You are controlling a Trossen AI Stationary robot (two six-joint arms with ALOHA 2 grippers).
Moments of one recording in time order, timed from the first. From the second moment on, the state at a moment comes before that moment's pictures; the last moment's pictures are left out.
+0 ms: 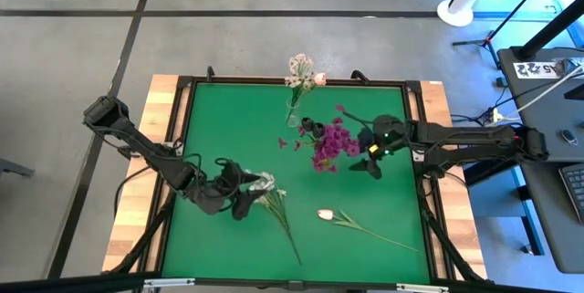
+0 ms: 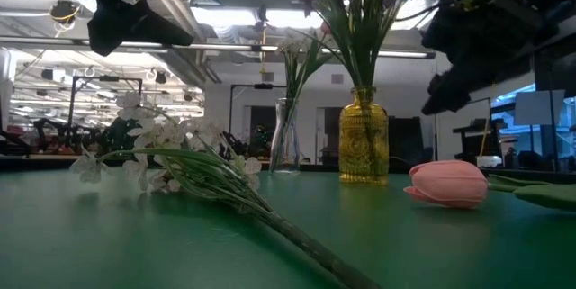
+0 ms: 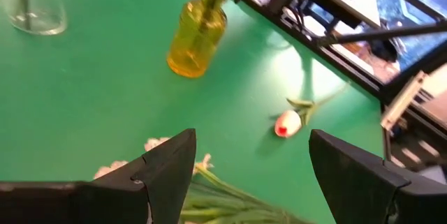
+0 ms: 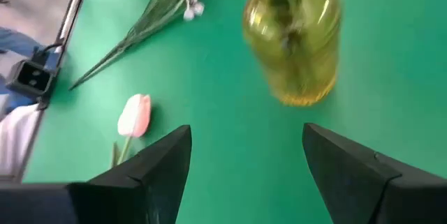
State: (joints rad) left arm -0.59 1.31 0.68 0.02 -0.79 -0.97; right arm -0.20 0.96 0.47 -0.23 -0.40 0.15
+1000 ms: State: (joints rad) left arm -0.59 1.31 0.68 -0.04 -0.66 -0.96; right arm 0.58 1.02 0.48 -0.23 0.15 0.40
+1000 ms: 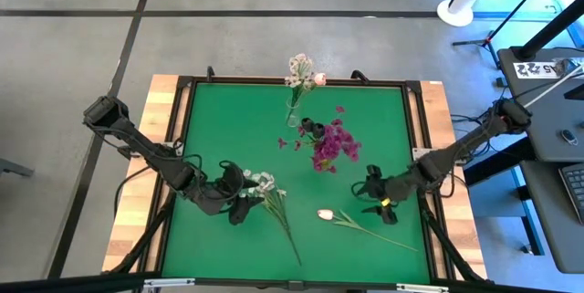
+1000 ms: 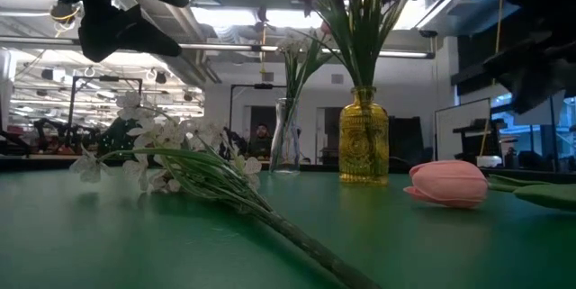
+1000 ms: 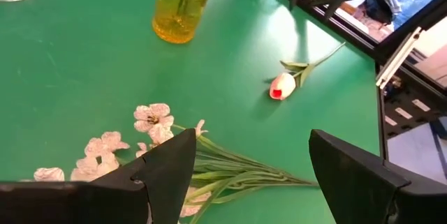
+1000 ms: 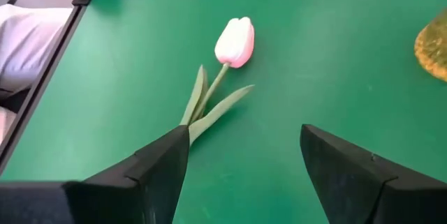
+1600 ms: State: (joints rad) left arm -0.59 1.31 0.68 -0.04 -0.68 -0.96; right arm 0.69 1.27 0.63 -0.25 0.20 0.44
